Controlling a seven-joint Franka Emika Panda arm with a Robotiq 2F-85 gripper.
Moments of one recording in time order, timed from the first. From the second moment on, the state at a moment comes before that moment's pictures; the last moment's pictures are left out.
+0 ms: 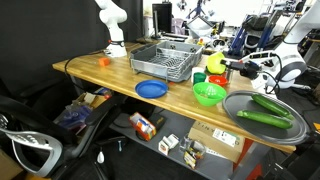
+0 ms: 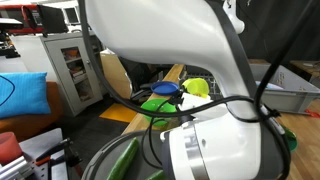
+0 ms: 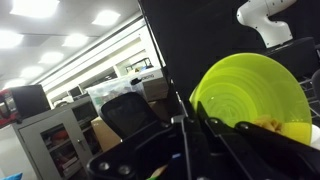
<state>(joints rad) -0.38 0.87 -0.19 -1.99 1.80 1.26 0.74</state>
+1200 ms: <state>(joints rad) -0.39 0.96 -0.19 -1.92 1.88 1.17 0.80</state>
